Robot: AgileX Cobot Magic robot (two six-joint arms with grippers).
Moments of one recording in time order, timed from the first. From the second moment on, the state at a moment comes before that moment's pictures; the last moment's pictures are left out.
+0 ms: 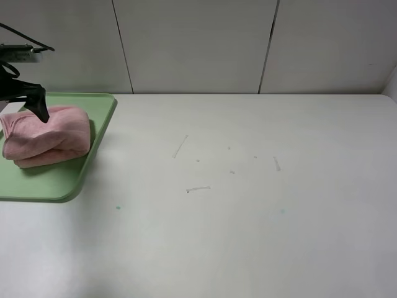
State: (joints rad) left arm 0.18 1.89 -1.36 0.04 0.82 0.10; right arm -0.05 0.00 -0.49 0.04 1.02 -0.03
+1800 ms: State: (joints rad) left arm 0.15 0.52 -0.55 -0.07 0.89 0.09; right arm -0.05 0.00 -0.49 0.04 1.02 -0.03
